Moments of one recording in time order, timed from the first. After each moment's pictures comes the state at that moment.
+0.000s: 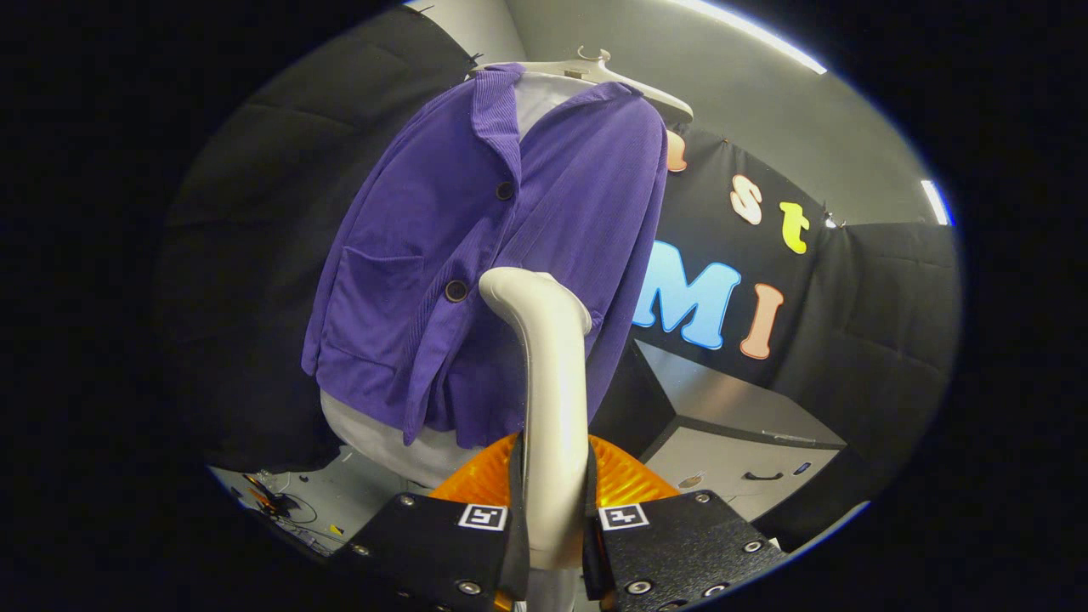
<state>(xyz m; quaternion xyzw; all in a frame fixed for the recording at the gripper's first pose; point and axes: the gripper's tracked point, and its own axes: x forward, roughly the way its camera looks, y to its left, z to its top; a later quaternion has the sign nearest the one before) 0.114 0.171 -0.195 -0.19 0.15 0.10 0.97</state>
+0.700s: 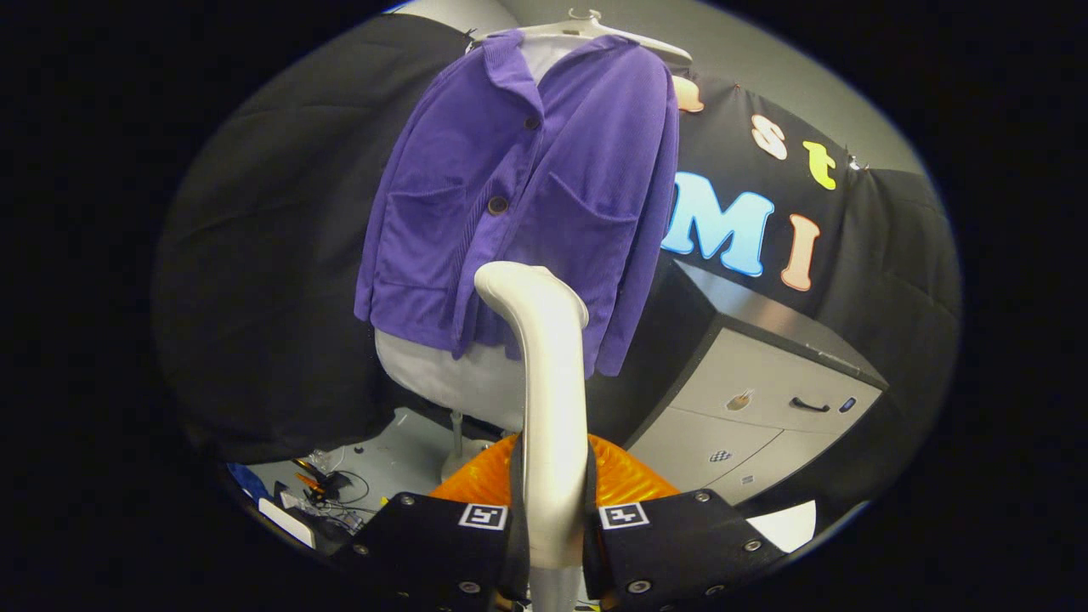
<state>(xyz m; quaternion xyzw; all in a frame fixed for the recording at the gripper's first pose) 0.054 0.168 -0.214 -0.14 0.23 0.15 0.95</state>
